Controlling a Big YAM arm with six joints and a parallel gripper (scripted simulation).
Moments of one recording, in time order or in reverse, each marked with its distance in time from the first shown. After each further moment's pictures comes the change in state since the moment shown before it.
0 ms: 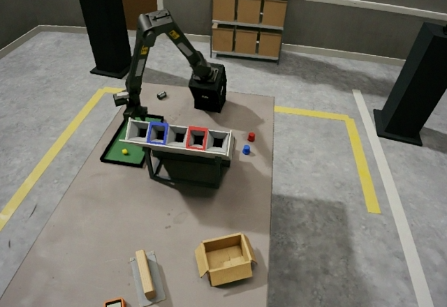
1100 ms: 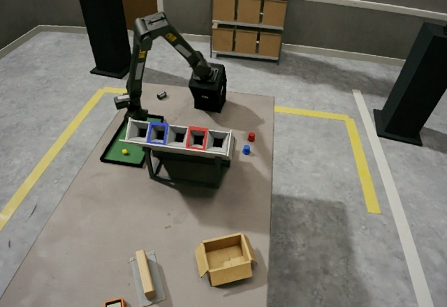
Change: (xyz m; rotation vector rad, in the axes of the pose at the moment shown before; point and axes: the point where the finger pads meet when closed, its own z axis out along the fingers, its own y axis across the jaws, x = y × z) arm 0.001 0.001 0.019 -0.004 0.002 0.003
